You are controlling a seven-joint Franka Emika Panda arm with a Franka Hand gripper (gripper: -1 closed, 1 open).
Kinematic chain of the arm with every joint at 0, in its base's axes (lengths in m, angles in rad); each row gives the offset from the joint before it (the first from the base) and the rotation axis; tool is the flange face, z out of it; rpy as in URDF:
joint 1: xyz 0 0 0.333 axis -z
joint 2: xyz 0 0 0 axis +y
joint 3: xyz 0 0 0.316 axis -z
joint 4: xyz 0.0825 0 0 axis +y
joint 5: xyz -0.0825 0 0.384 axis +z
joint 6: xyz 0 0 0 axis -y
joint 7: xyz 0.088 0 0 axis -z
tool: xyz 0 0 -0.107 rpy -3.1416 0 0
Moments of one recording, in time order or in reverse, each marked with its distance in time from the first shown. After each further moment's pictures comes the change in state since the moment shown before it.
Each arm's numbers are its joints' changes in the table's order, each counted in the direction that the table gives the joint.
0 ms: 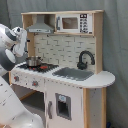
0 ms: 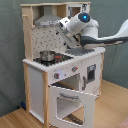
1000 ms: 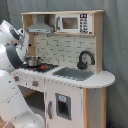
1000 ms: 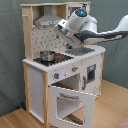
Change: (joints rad) arm 0.097 0.120 -0.148 -0.046 0.034 -0.150 -0.199
